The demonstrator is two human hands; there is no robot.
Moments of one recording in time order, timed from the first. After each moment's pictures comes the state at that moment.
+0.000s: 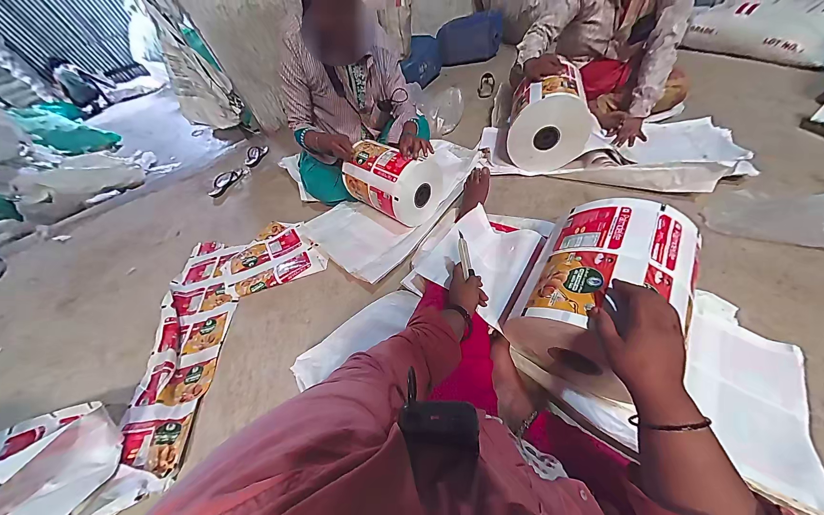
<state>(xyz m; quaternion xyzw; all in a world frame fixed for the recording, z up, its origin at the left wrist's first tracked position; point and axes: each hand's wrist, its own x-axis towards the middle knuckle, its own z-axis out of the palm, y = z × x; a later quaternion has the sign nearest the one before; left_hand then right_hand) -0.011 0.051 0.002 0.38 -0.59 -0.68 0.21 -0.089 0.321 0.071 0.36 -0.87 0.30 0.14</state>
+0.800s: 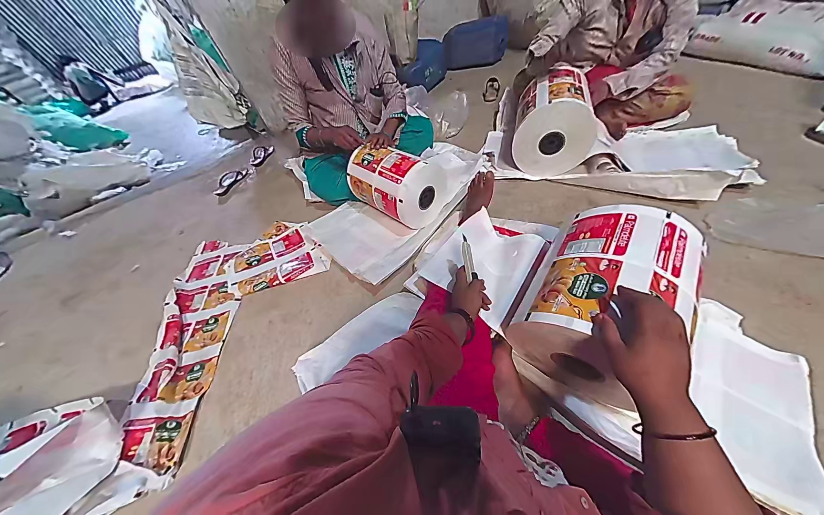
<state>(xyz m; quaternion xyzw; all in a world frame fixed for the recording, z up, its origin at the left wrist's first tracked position) -0.009 0.050 0.003 0.37 -0.58 -0.69 0.21 -0.091 0.320 0.068 0.37 -0.87 0.30 0.15</state>
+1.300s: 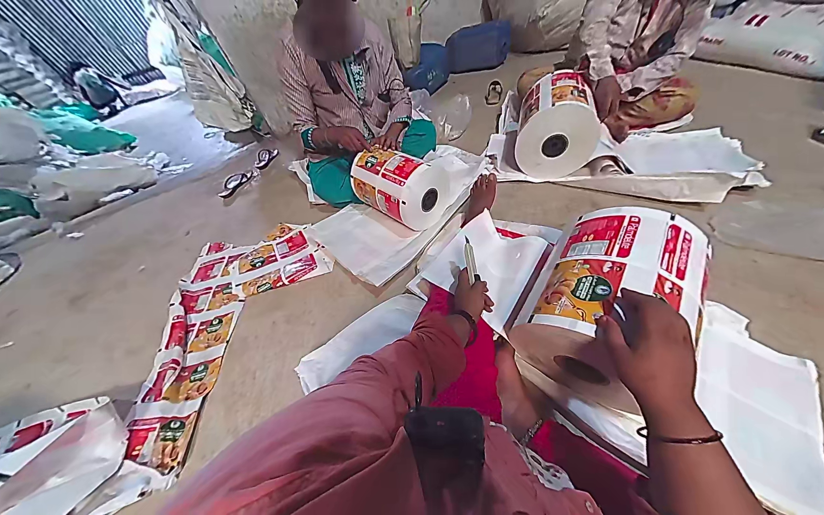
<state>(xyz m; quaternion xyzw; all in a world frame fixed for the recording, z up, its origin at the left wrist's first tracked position) -0.009 0.048 0.002 0.38 -0.58 -0.69 0.21 -0.091 0.321 0.068 0.37 -0.87 0.30 0.15</state>
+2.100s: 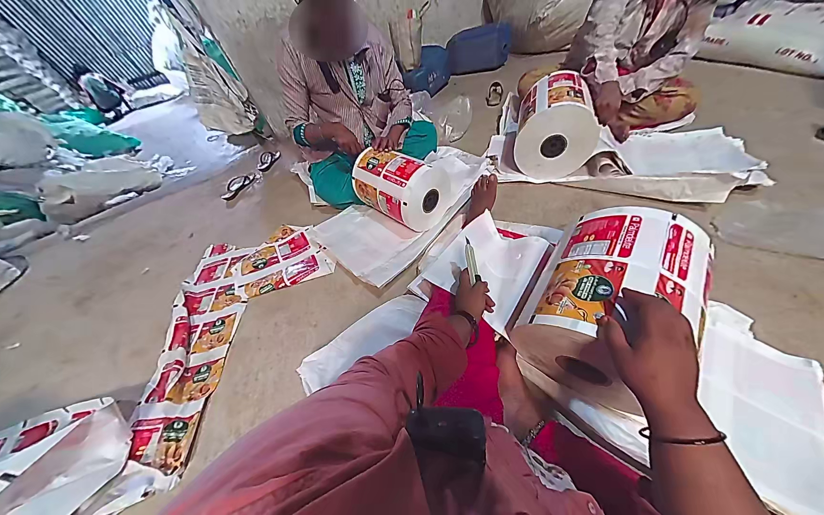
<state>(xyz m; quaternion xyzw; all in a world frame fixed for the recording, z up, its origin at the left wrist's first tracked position) -0.009 0.050 0.003 0.37 -0.58 -0.69 0.22 -0.091 0.320 0.069 0.37 -0.87 0.30 0.15</state>
